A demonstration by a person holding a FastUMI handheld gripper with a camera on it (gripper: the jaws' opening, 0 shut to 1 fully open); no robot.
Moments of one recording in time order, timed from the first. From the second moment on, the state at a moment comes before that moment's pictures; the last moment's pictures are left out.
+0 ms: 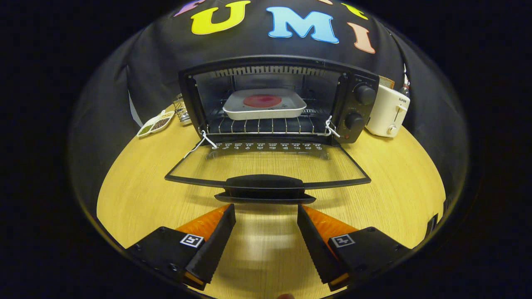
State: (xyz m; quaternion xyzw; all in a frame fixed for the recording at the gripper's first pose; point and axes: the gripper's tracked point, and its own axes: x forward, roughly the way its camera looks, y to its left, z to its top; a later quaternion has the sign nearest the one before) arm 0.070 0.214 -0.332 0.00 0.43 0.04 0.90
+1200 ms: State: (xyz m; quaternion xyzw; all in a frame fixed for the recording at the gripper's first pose) arm 0.104 0.191 -0.177 -0.02 0.20 0.08 0.98
